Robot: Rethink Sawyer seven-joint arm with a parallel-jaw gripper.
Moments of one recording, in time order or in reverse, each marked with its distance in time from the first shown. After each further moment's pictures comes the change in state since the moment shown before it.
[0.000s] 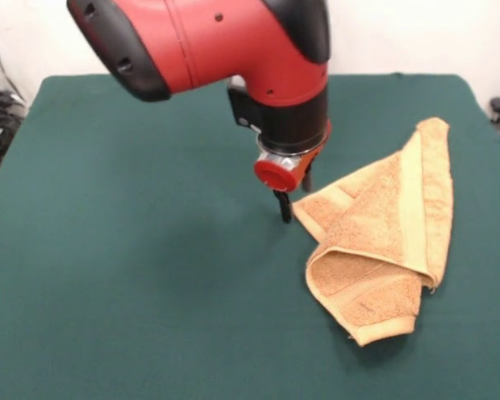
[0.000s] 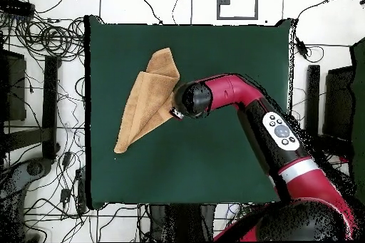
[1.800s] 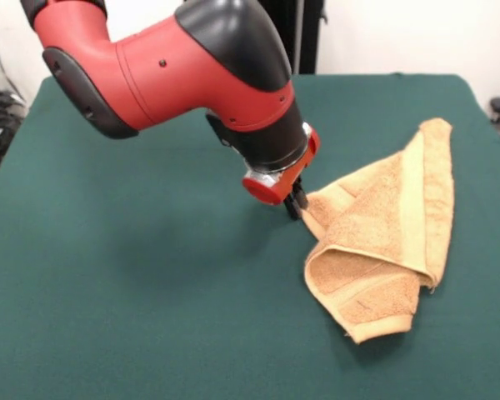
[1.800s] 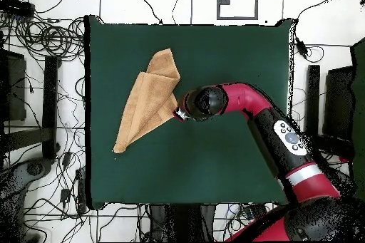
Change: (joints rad) arm -0.118 0.128 0.071 -0.005 0.036 -0.015 -0.007
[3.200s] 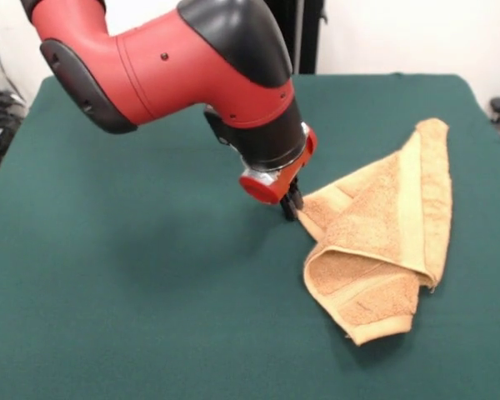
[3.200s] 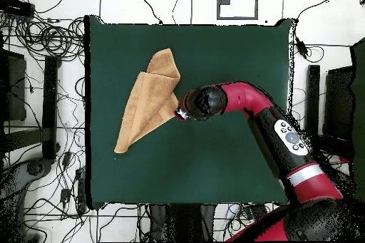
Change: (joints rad) arm 0.005 -0.031 0.000 0.005 -0.038 0.000 -0.010
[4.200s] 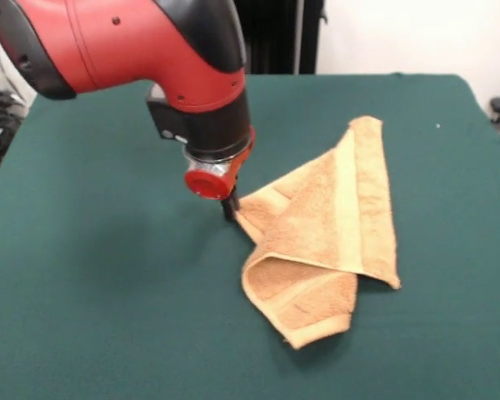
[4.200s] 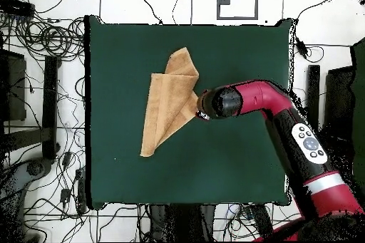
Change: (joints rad) arm -0.044 -0.074 -0.024 -0.006 -0.123 0.053 -0.324
